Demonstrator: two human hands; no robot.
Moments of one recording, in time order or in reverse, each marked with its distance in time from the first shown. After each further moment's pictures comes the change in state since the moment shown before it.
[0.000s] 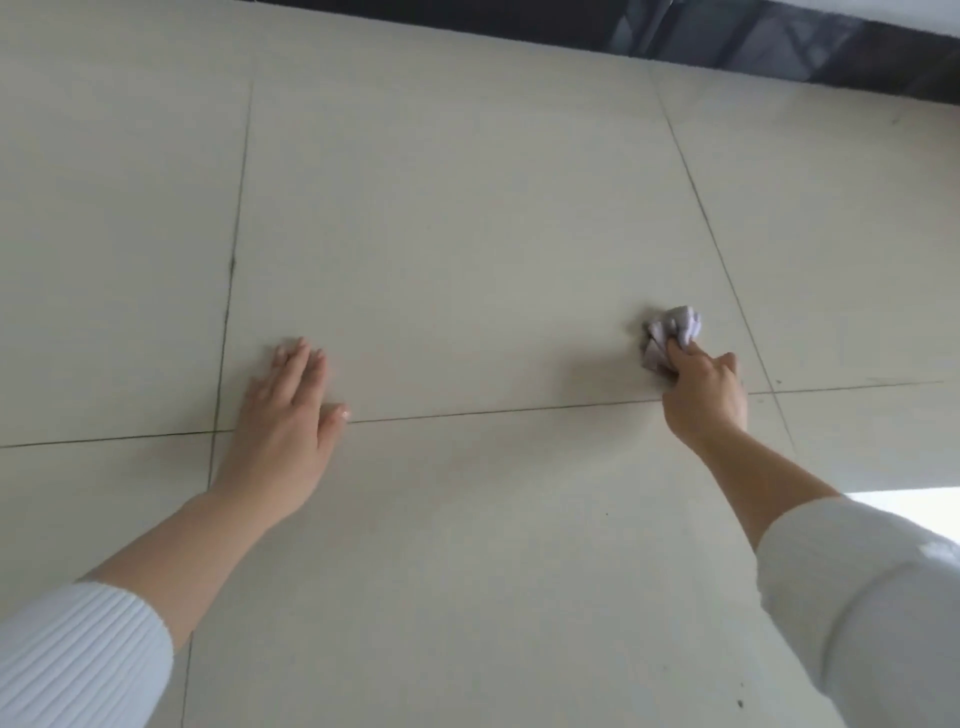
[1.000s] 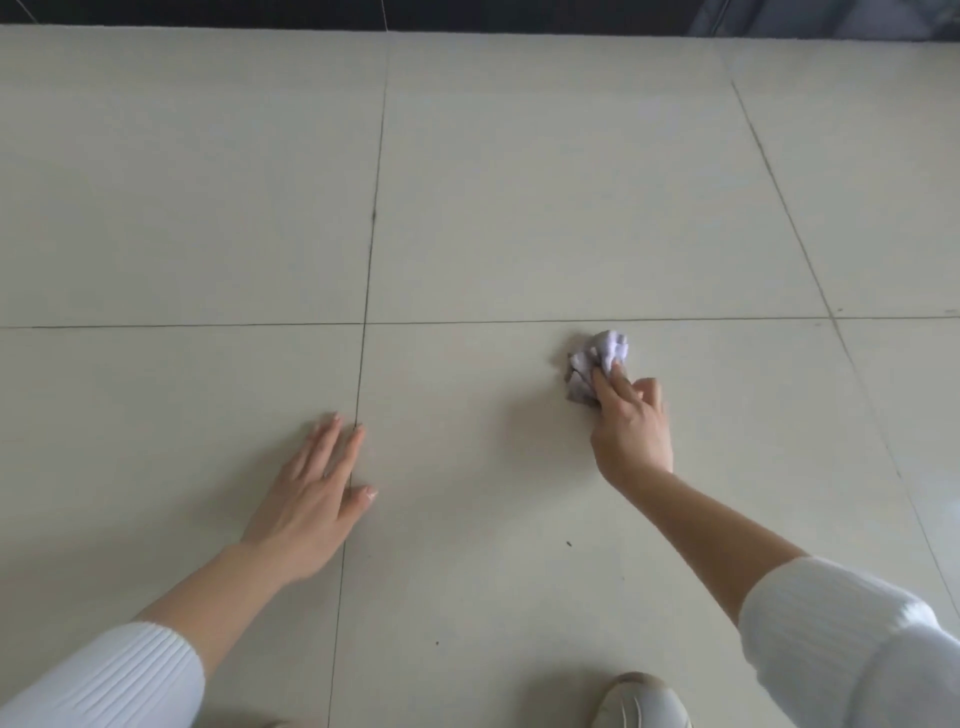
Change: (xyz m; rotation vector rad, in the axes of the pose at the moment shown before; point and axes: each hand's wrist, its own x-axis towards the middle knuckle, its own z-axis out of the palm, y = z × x) left_hand -0.213 -0.029 -0.041 0.107 -0.335 -0.117; right_hand -0.186 -0.062 0.053 0.231 0.019 -0.381
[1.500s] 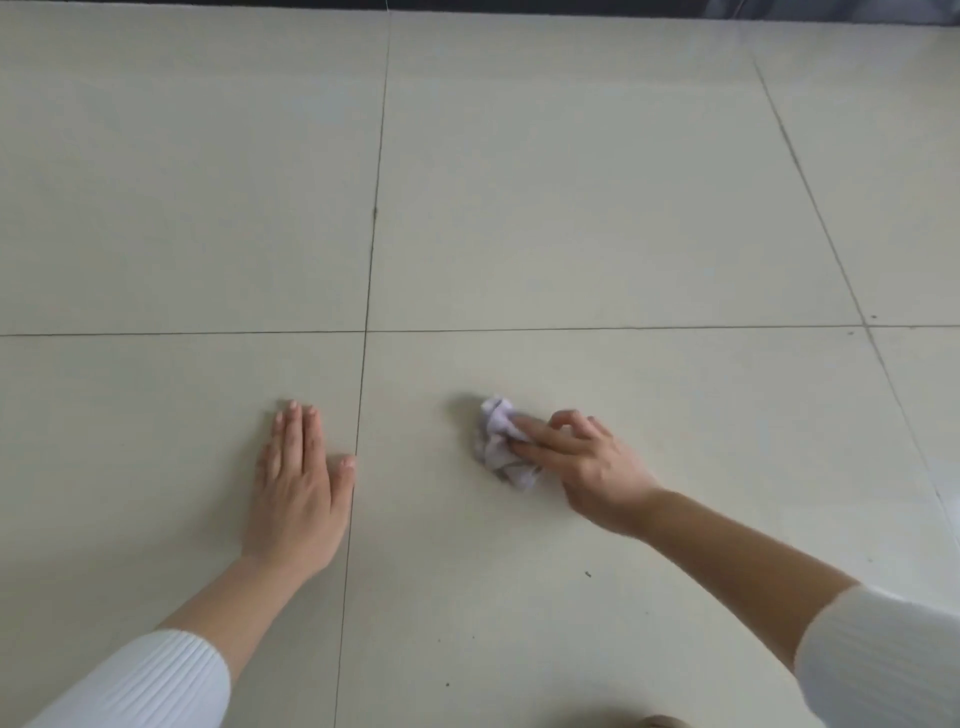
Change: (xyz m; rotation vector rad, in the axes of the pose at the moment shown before) left_hand 0.032 -0.013 0.018 -0.021 0.268 -0.206; right_hand 0.001 -0.015 0.019 -0.012 -0.083 -0.819
